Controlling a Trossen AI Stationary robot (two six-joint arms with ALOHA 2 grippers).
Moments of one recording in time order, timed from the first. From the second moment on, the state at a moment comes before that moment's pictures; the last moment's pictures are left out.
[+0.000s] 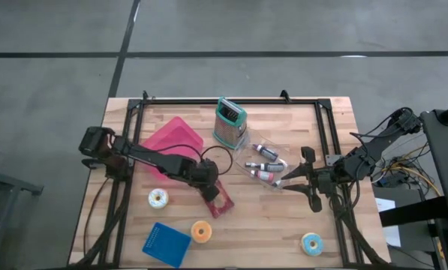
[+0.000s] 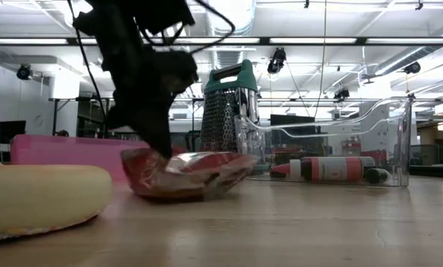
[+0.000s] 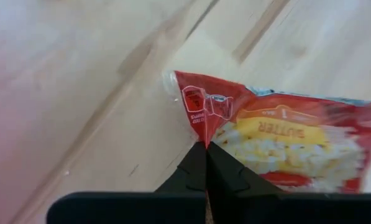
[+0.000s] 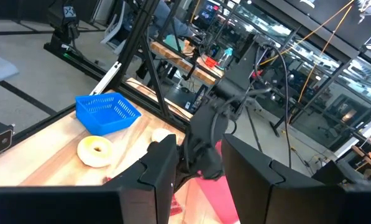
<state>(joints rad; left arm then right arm) -0.17 1.72 1.01 -0.46 -0.11 -0.84 0.65 0.82 0.71 0.00 0.50 -0.42</state>
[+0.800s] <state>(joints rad) -0.17 1.36 1.03 -0.53 -0.58 -0.73 0.65 0.82 0.71 0.00 0.50 -0.42</state>
